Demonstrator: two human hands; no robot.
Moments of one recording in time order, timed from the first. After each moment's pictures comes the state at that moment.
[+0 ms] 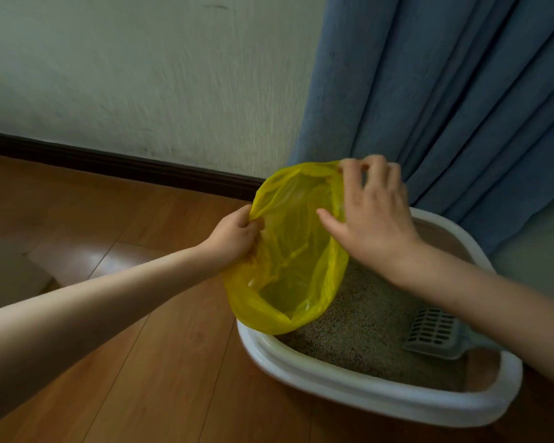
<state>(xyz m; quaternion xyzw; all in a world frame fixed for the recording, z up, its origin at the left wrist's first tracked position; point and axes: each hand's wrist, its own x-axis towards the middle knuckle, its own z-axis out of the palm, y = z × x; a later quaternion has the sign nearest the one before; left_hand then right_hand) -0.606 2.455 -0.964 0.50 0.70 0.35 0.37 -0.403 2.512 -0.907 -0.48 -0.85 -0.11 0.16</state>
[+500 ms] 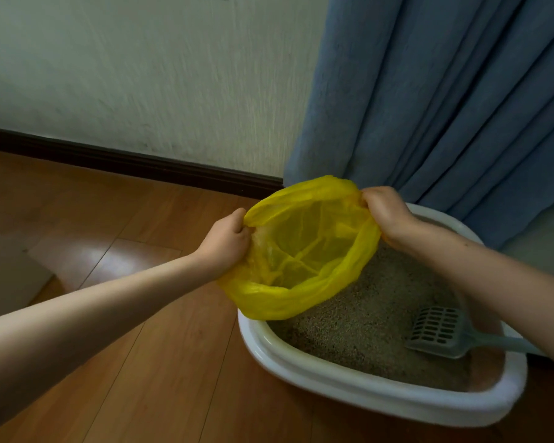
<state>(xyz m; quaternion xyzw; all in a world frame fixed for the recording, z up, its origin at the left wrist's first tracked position) -0.615 2.450 -0.977 0.52 0.74 0.31 0.30 -0.393 2.571 -0.942 -0.59 -0.62 0.45 0.27</state>
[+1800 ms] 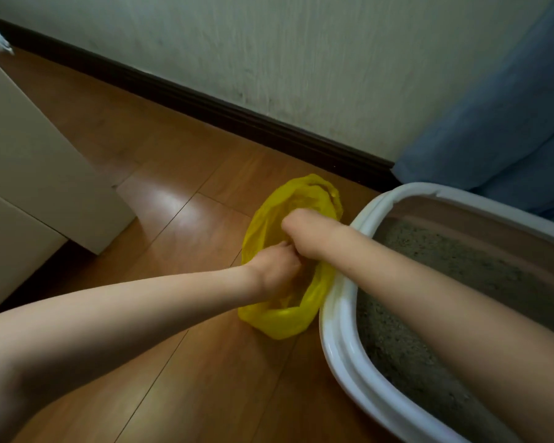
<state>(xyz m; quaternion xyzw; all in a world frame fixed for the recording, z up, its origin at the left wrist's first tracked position) -0.687 2.425 -1.101 0.74 0.64 -0.13 0.14 -0.627 2.511 -1.030 -0.18 -0.96 0.04 -0.20</state>
